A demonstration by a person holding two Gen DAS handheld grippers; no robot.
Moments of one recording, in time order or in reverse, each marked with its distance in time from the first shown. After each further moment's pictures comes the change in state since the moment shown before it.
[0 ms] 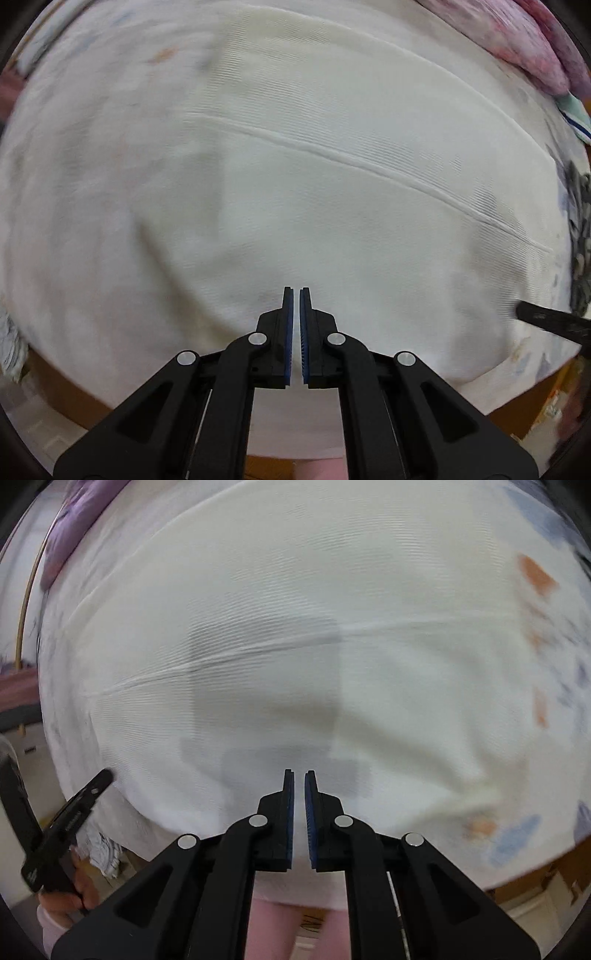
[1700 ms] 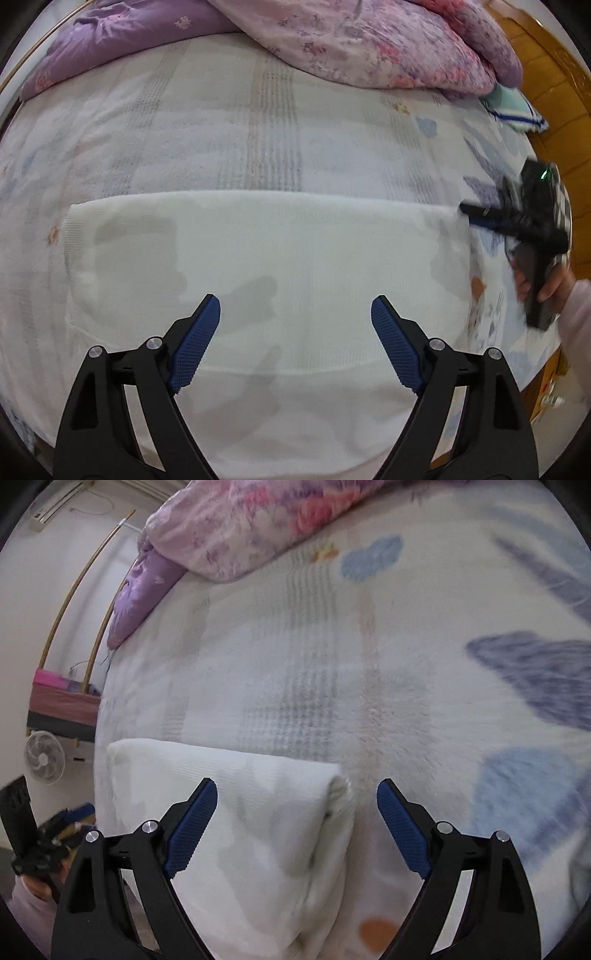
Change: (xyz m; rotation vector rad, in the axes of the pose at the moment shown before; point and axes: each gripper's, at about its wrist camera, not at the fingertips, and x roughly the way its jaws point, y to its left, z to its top) left arm -0.056 -0.152 0.133 0.187 -0.208 -0.107; right arm -0.062 -0.178 0.181 -0.214 -0.297 0.300
